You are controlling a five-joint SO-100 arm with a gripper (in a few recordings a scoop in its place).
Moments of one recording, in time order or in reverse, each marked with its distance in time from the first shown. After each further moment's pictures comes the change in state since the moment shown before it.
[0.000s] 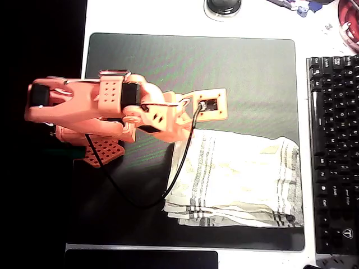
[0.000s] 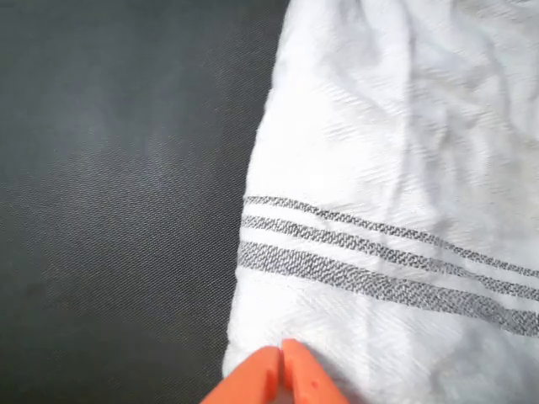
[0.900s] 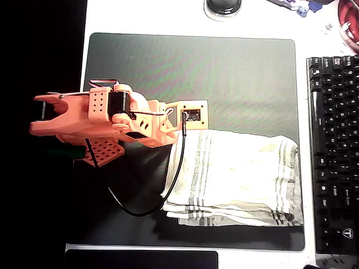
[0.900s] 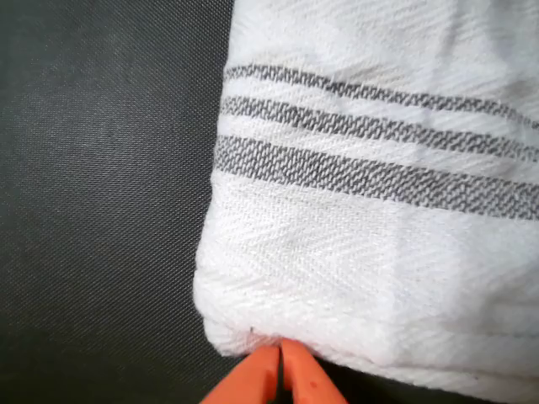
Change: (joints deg) arm 0.3 23.0 15.7 16.1 3.0
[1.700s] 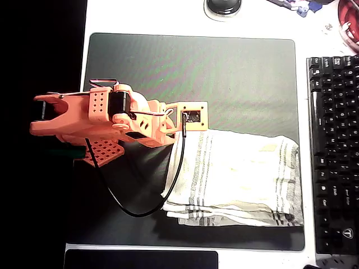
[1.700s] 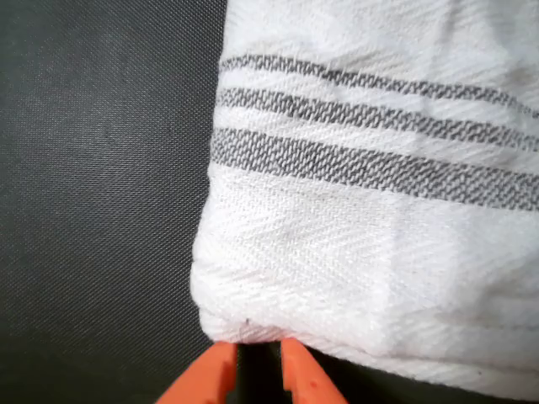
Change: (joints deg) arm 0.0 0.0 0.0 0.4 1.0
